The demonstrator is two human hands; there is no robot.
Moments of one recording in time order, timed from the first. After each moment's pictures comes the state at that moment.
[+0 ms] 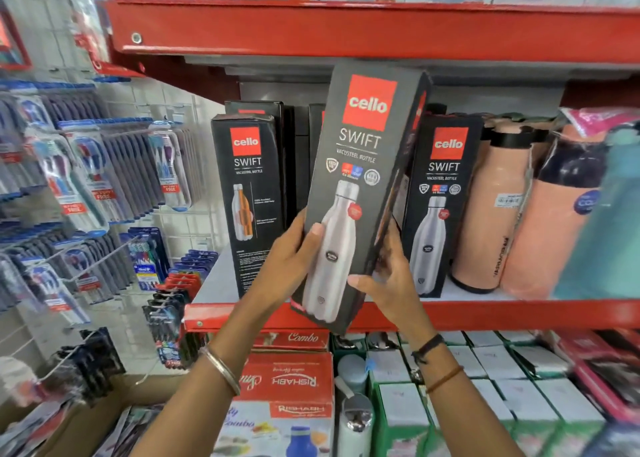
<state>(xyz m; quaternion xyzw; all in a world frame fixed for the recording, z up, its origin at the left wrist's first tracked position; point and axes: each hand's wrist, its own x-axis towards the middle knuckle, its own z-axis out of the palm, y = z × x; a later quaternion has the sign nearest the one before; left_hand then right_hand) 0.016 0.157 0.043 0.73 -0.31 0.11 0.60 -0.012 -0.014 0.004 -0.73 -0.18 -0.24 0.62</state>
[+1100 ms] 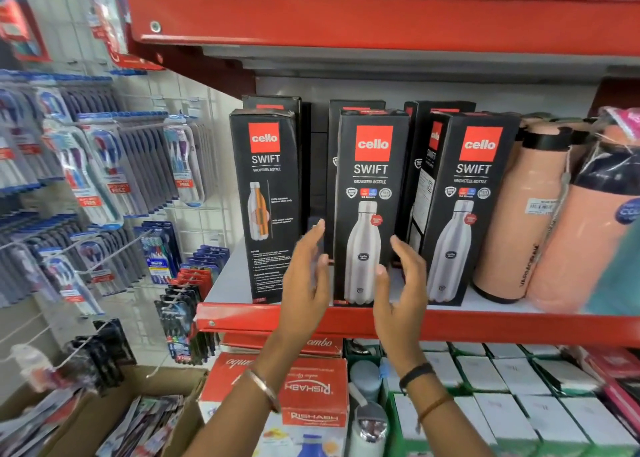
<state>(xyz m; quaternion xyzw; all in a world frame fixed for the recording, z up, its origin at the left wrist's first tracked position) 0.030 0.148 -0.017 0.71 -0.27 0.33 0.56 0.004 0.012 -0.033 -0.71 -0.10 -0.50 0.49</state>
